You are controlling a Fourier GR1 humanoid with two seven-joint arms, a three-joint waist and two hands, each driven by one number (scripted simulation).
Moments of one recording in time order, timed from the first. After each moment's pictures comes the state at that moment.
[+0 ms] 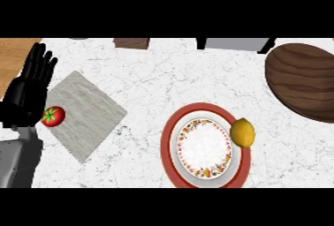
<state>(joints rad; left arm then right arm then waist) -0.30 0.30 0.14 -1.48 0.15 0.03 -0.02 -0.68 -1.18 -0.06 -0.71 0.27 0.52 -0.72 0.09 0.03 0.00</state>
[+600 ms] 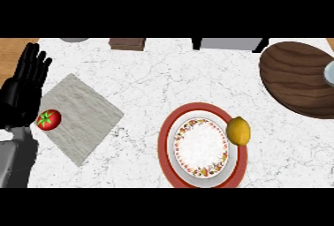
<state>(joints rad) -0.30 0.31 0.17 -1.48 0.16 0.03 -0.01 -0.84 -0.95 0.13 -0.53 0.45 0.37 -0.74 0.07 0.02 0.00</state>
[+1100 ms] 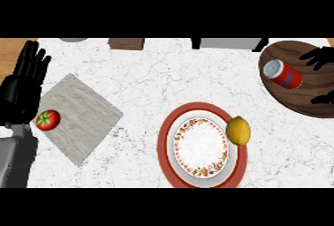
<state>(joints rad) -0.32 0.31 0.18 -1.46 0.15 0.02 -0.02 -0.93 -0.77 0.10 -0.25 0.47 0.37 -0.71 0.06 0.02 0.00</state>
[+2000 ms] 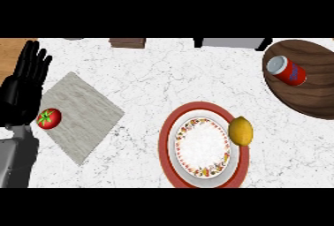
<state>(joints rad) -0.31 0.30 0.17 -1.48 0.16 0.02 -0.02 -0.98 -0.89 -0.23 -0.06 0.16 0.41 -0.67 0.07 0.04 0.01</state>
